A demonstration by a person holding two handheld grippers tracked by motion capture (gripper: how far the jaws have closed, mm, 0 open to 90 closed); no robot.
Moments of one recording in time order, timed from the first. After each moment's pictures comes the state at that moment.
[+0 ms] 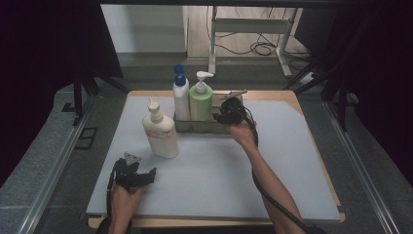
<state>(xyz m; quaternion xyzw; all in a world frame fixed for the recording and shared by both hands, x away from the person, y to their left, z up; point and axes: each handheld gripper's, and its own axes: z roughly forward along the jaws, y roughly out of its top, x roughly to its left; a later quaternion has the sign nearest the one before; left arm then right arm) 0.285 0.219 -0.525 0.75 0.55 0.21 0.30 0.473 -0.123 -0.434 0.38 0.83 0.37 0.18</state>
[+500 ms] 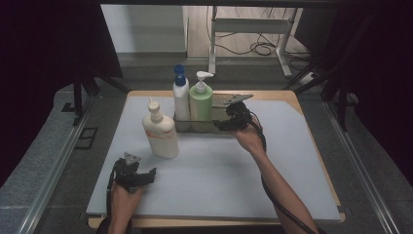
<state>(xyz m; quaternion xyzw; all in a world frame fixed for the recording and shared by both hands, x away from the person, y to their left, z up) 0.285 0.219 -0.525 0.75 0.55 0.21 0.30 0.441 -0.135 -0.419 0.35 0.84 0.39 0.18</state>
